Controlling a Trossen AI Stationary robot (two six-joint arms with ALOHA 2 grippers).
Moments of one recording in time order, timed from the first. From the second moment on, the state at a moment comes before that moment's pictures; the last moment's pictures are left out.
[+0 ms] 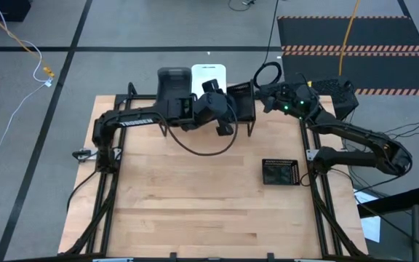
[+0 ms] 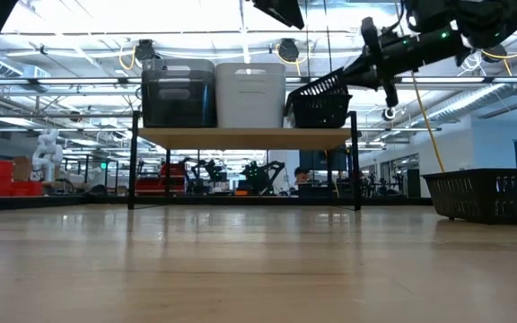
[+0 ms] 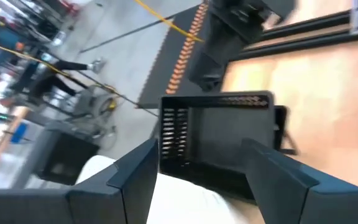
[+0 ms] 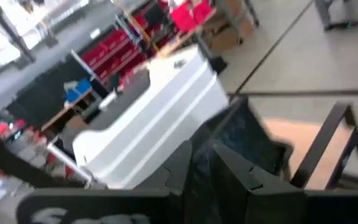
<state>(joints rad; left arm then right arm) 0.08 1.92 2.07 -0.71 -0.58 0.35 -0.70 0.99 0.58 0.30 -0.14 0.62</state>
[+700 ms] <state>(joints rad) 0.08 1.92 2.07 -0.91 -0.53 0.10 -0.67 0.88 0.58 0.30 -0.03 0.51</state>
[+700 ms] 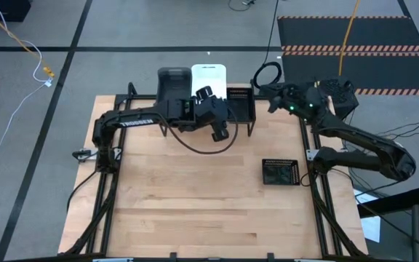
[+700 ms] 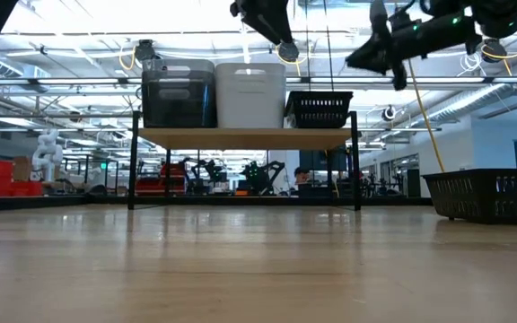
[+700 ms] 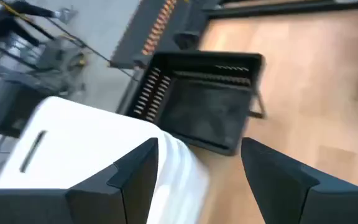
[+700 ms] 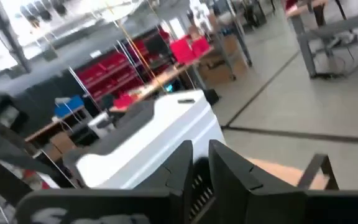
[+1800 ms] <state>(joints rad) -0.11 2.40 2.07 -0.39 0.10 1.02 -0.53 0.44 0.58 0.20 -0.16 0.87</state>
